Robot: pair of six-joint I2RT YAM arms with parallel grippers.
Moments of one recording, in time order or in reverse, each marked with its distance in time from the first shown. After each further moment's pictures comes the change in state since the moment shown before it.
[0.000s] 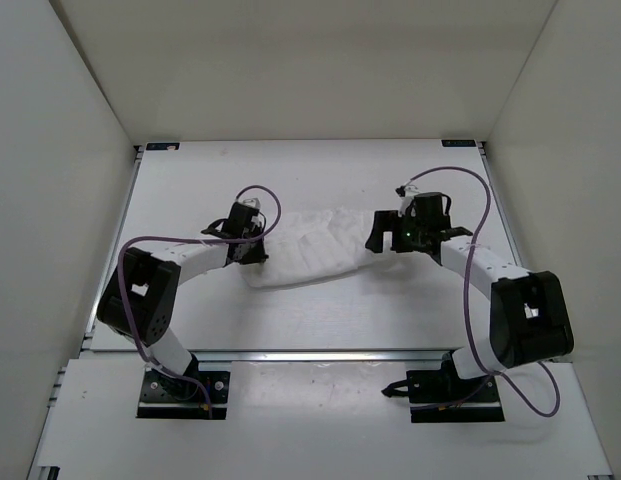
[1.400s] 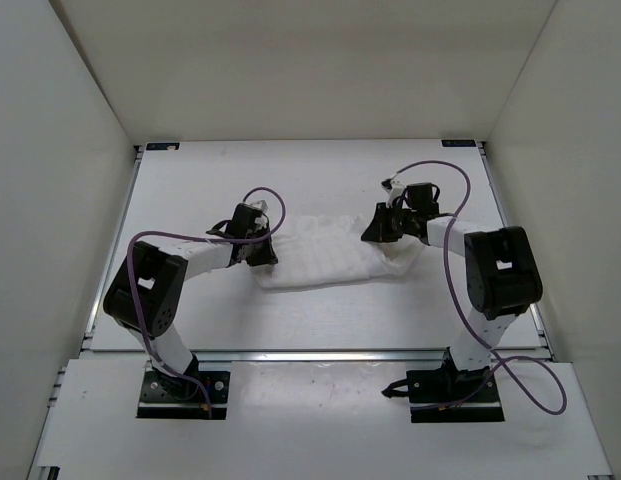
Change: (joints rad) left arm -0.009 0.074 -0.002 0.070 0.133 -0.049; right arm -0.021 0.338 0.198 0.144 -0.290 -0.040
